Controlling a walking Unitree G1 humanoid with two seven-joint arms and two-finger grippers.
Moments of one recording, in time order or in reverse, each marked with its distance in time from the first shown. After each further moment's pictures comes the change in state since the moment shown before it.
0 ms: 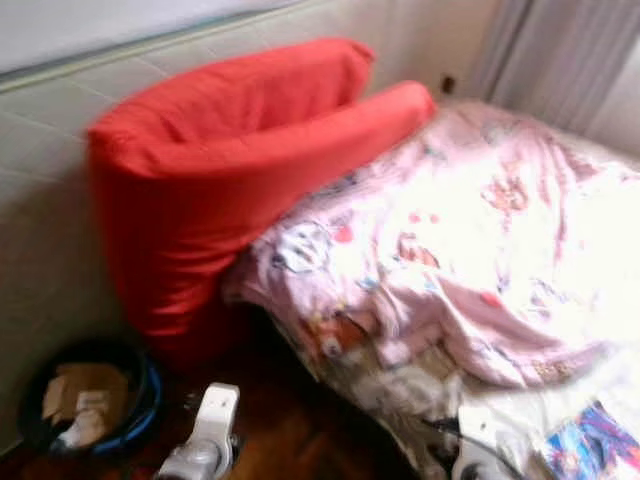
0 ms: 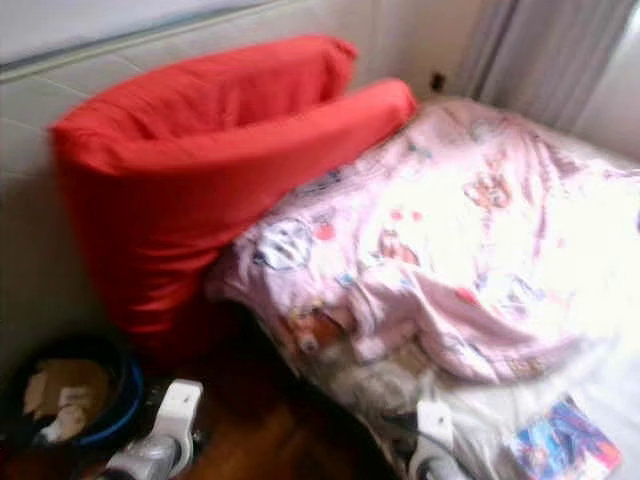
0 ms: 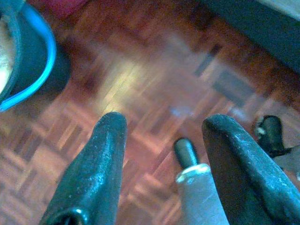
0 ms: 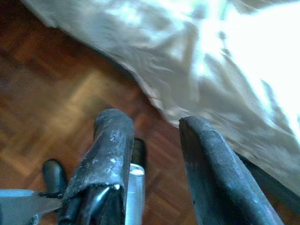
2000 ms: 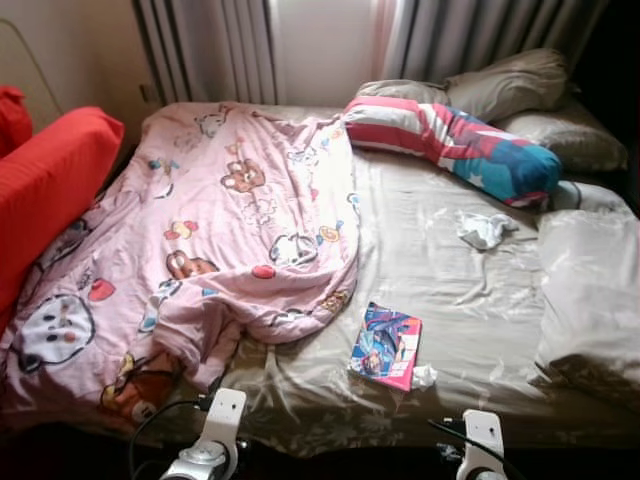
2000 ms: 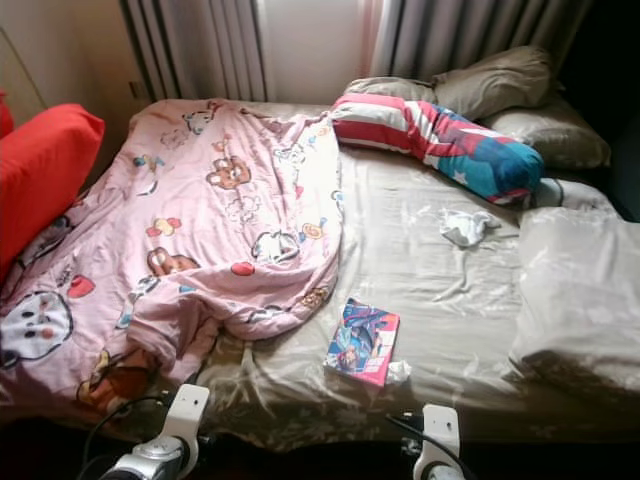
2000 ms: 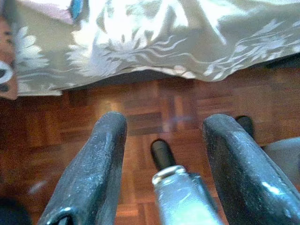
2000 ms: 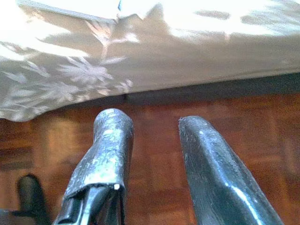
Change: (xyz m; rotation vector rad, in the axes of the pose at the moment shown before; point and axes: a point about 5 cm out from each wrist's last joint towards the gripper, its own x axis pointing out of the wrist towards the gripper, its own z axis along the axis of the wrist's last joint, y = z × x) left arm -0.001 0.007 -0.009 0.016 0.023 0.005; right arm 0.001 0.011 0.006 0.026 -0.059 -0.001
